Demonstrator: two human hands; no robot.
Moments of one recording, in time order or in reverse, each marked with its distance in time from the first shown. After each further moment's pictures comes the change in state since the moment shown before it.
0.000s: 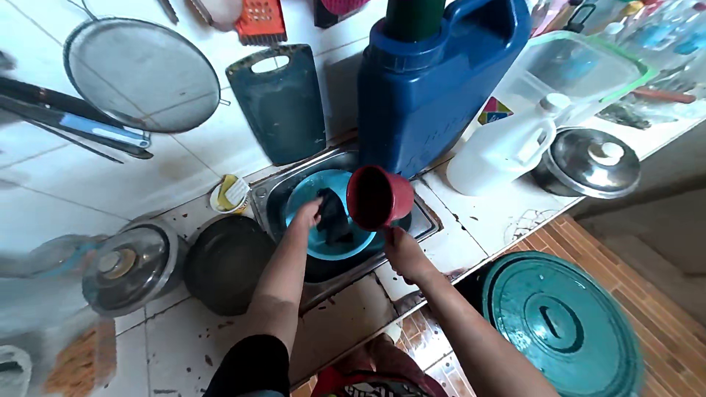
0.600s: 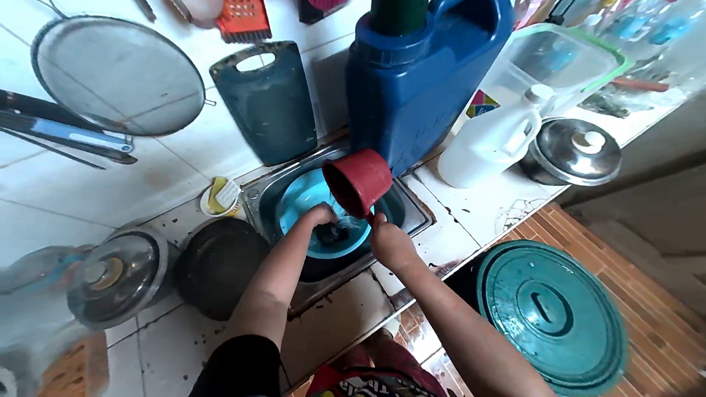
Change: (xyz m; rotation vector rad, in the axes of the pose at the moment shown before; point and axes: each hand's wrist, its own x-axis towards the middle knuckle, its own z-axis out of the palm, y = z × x) left_hand -0.004 0.006 0.030 1.193 -0.392 0.200; right_hand -0.008 -0.043 0.003 -0.465 0.065 0.048
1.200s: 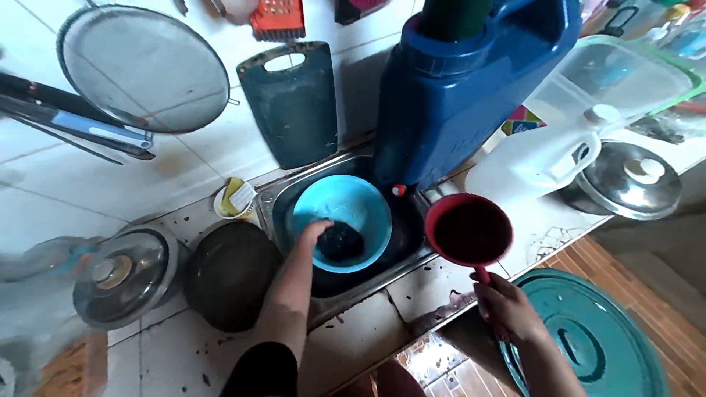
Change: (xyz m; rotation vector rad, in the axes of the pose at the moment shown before) left_hand 0.035 -0.081 0.031 -0.887 0.283 -0.257; right_hand 0.001 0.189 0.043 1.024 0.256 0.032
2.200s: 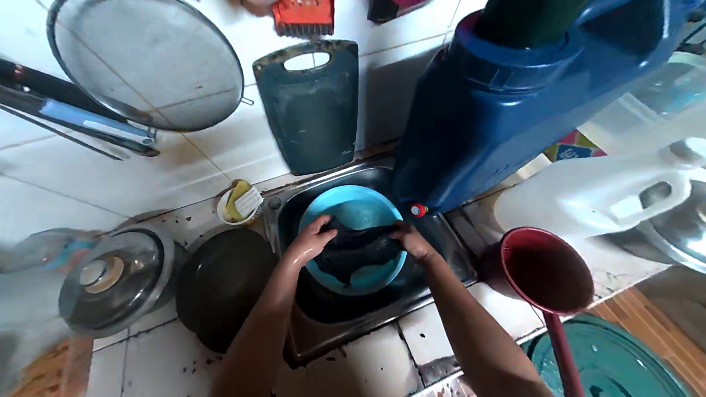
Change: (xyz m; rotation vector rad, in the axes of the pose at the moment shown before) left_hand -0.091 0.057 -0.053 0.150 -0.037 0.458; right_hand 0.182 -0.067 0.178 -0.180 -0.447 -0.163
